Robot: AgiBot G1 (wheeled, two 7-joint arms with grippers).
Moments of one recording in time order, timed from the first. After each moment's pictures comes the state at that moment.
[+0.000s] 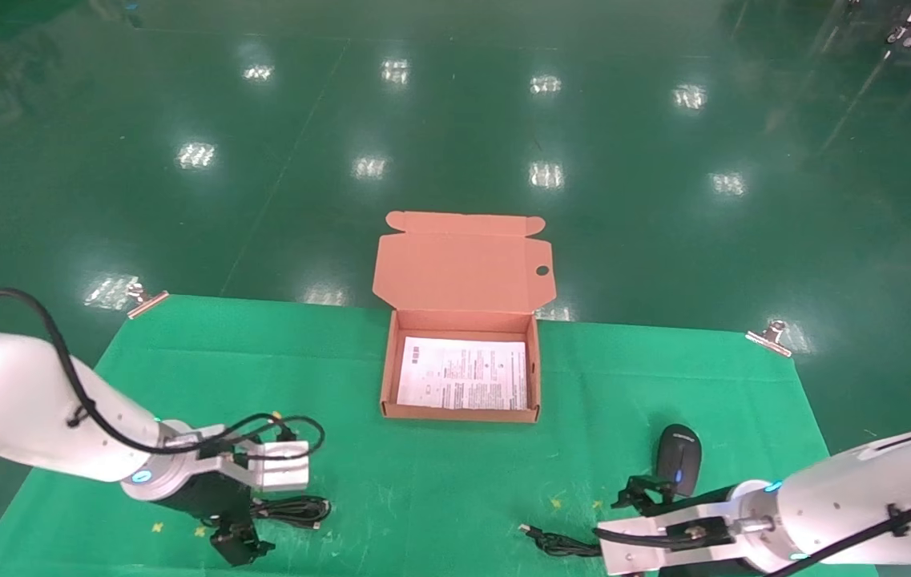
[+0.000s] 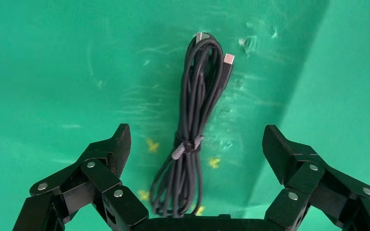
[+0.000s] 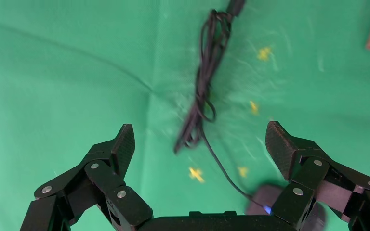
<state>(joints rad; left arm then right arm) -1.44 1.10 0.85 -0.83 2.09 1.28 -0.35 1.31 -0.90 -0.89 1.23 -2.00 -1.24 0.21</state>
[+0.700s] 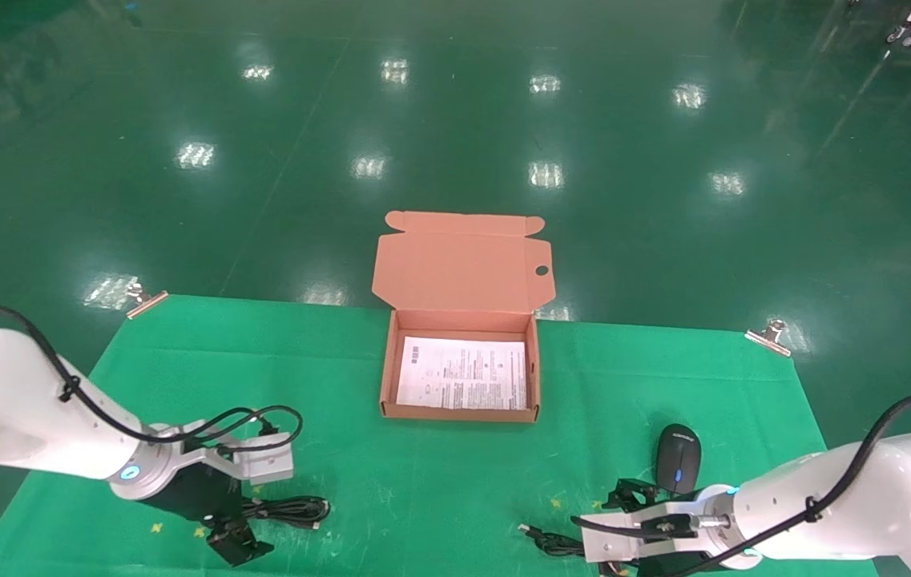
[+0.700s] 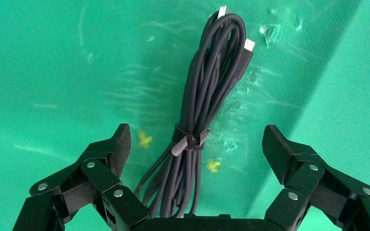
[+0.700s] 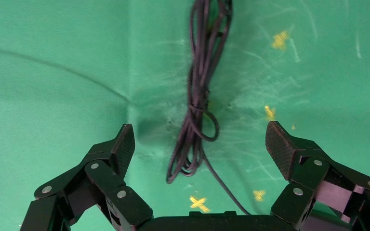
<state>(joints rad) -1.50 1.18 0.80 -0.41 2.01 1.17 -0.14 1.29 -1.02 -0.90 0.98 -2.04 -1.11 0.15</state>
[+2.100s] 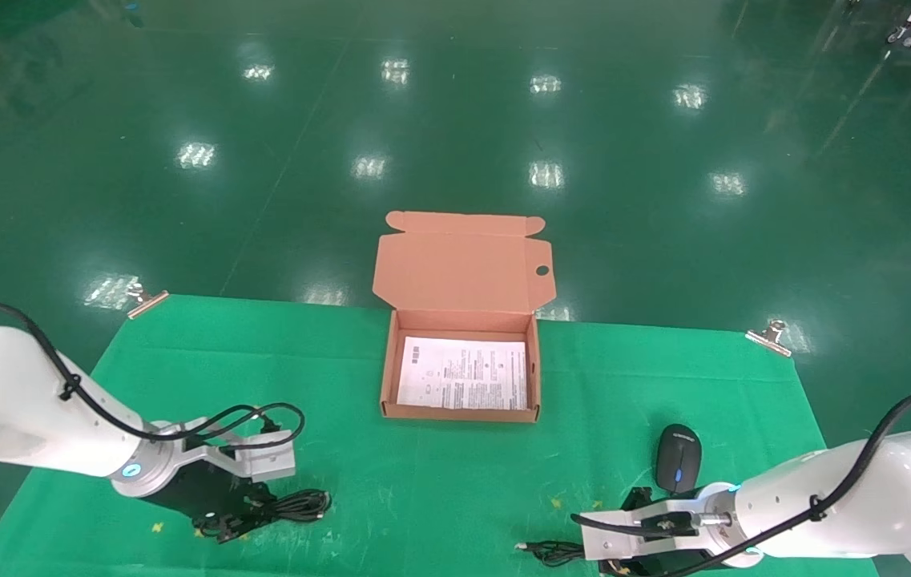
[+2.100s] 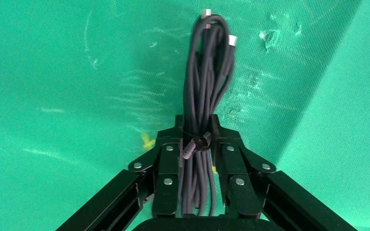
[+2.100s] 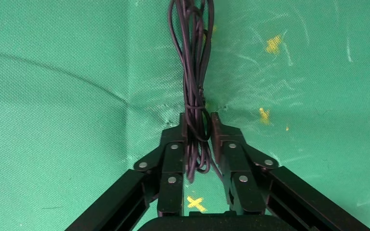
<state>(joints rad) -1.51 1.17 0.81 -0.42 2.01 1.18 -0.14 1.29 -0.98 -0.89 1.01 -2.02 -1.12 0.17</state>
